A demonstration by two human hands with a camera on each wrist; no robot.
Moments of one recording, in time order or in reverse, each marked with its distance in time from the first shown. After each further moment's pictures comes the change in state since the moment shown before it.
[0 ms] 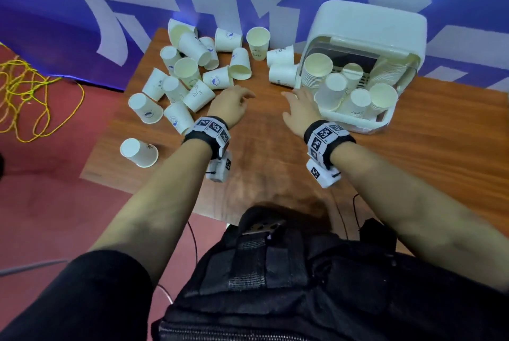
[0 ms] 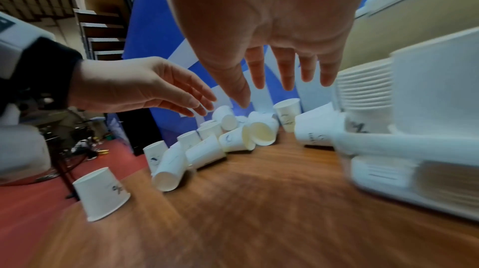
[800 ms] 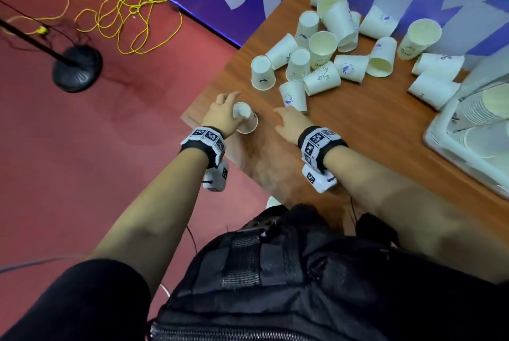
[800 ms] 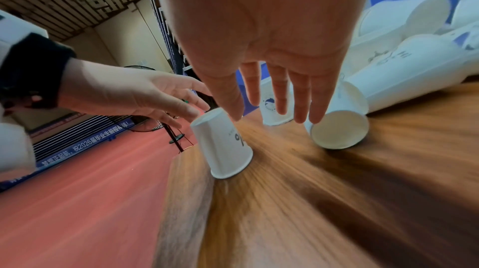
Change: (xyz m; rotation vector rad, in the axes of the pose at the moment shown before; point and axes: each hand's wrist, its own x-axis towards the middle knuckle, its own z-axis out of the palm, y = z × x) left_hand -0.159 -0.227 -0.094 0.046 0.017 -0.663; right_hand 0.052 -0.245 0.146 0.002 -0.510 -0.312
